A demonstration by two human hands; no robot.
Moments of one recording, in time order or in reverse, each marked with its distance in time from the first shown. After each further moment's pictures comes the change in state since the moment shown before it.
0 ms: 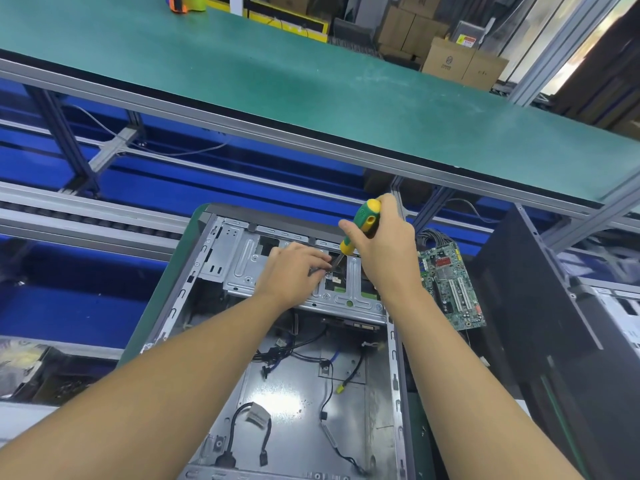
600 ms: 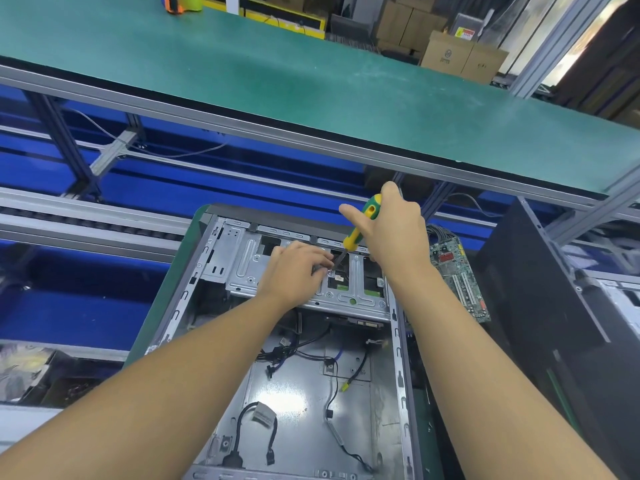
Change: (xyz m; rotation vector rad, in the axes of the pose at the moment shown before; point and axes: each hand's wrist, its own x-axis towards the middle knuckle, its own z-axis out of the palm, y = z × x) left_hand 0.000 0.000 0.001 -0.022 0.018 -0.011; right_hand 0.020 -0.015 -0.011 -0.340 -0.073 0.120
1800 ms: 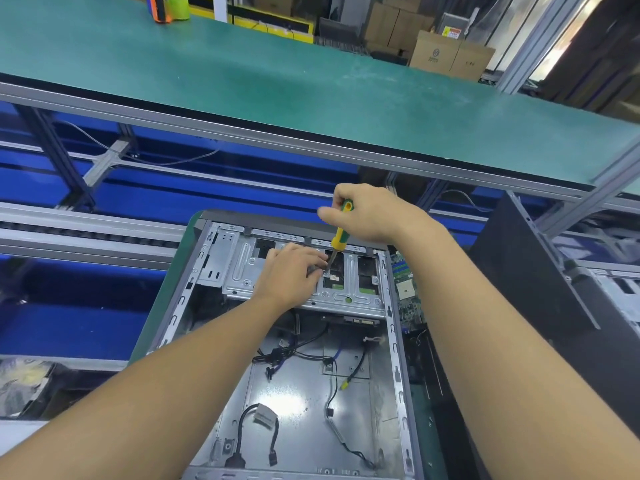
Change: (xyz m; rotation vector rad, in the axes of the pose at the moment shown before) left_hand 0.000 -0.001 0.000 0.025 -0.015 0.015; right_hand 0.025 -0.024 -0.032 -0.057 -0.513 -0.183
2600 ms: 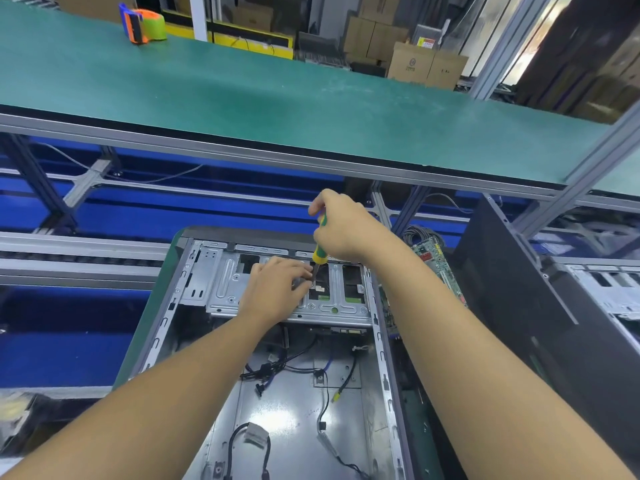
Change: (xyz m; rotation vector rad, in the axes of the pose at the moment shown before) left_hand 0.000 -0.001 0.005 0.030 0.031 0.007; right_hand -0.010 -0.013 0.008 0.179 0.019 0.110
